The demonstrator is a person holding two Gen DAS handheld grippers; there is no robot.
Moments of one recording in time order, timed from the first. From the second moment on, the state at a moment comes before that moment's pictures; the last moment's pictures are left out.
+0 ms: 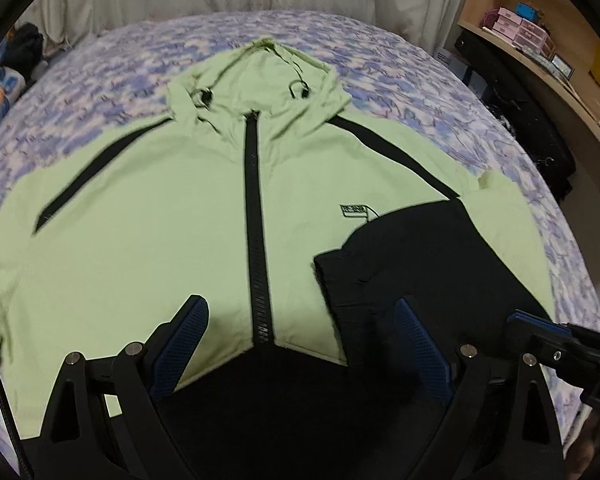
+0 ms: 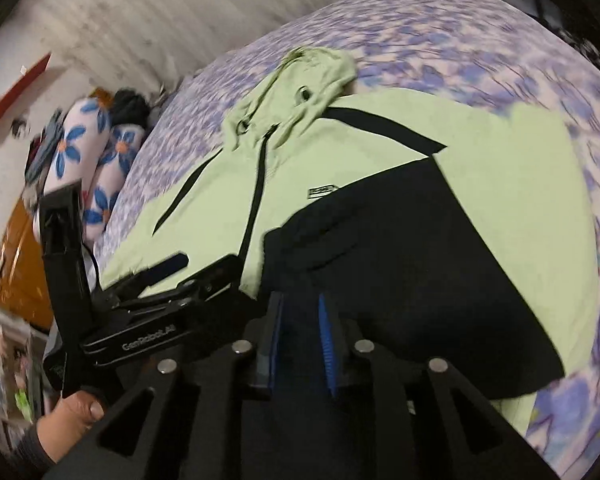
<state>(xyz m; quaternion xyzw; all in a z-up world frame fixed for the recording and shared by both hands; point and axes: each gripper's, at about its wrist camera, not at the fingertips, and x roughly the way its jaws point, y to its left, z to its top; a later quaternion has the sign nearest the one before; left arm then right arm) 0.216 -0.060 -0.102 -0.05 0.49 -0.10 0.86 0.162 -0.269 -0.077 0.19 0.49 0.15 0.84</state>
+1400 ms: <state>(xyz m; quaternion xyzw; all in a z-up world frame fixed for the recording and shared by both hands) 0.250 0.043 -0.126 -0.03 0.52 0.01 0.86 0.125 -0.322 -0.091 0.20 0.46 0.01 0.87</state>
